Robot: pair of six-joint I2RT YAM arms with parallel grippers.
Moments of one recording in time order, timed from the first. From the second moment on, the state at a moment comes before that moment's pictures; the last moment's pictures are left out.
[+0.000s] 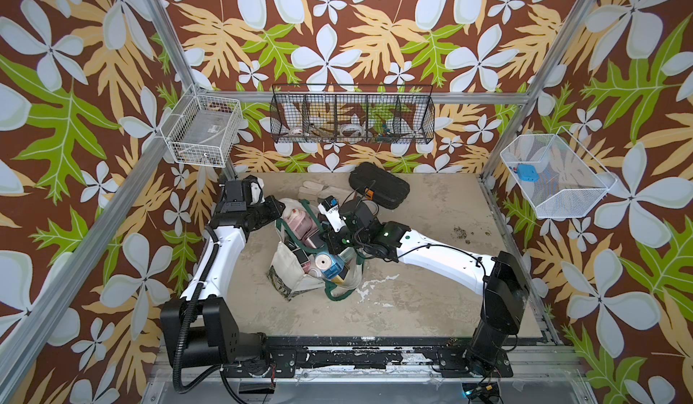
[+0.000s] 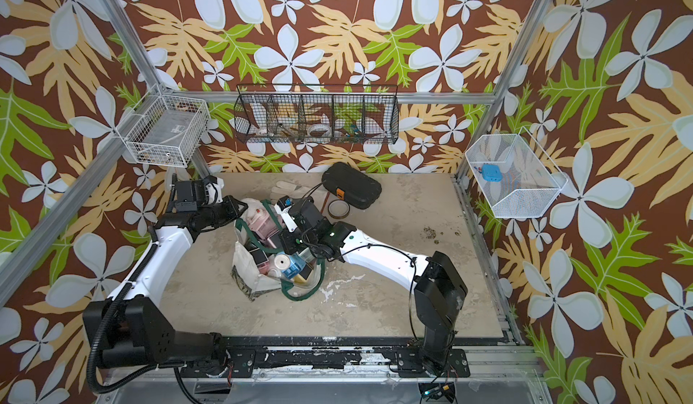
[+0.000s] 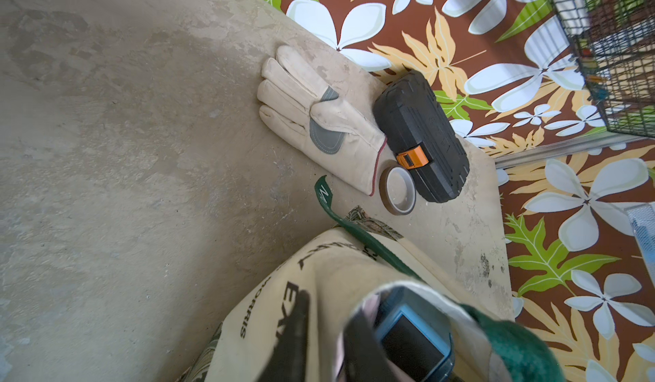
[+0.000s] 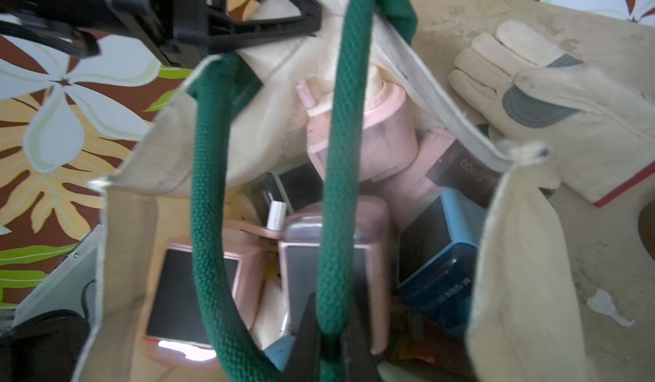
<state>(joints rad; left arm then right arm) 0.09 1.38 1.17 -0.49 0.42 -0.46 0.93 1.78 1.52 -0.32 -0.12 0.29</state>
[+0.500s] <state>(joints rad) 0.10 1.08 1.12 -0.52 0.24 -0.46 0.84 2.07 2.10 -0.37 -0.35 0.41</state>
